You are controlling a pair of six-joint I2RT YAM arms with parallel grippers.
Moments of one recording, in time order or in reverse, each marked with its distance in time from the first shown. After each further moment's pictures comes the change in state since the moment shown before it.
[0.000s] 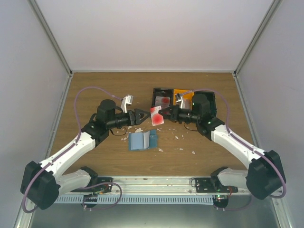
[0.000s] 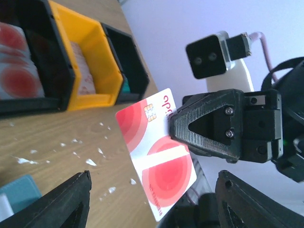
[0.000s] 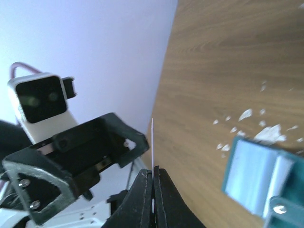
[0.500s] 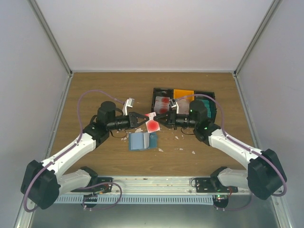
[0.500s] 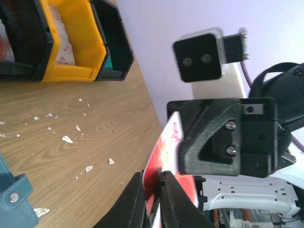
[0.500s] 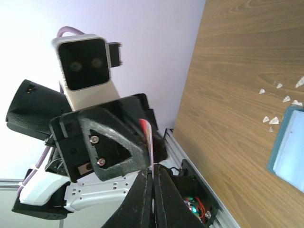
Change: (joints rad) left arm 0.001 0.011 -0.042 0.047 0.142 -0.124; right arm 0.080 -0.015 -0.106 0.237 -0.119 0.201
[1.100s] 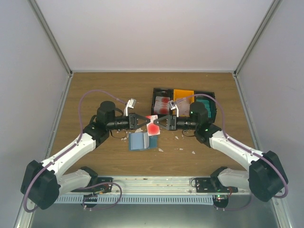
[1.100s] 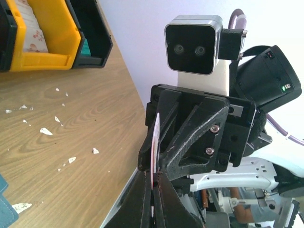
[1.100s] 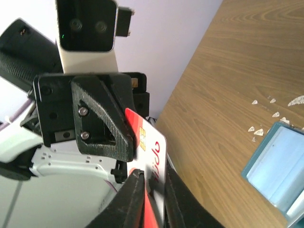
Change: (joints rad) left arm 0.005 -0.008 -0.003 0.029 0.095 0.004; right arm 0.003 -0.024 -0.029 -0.010 -0.038 -0.266
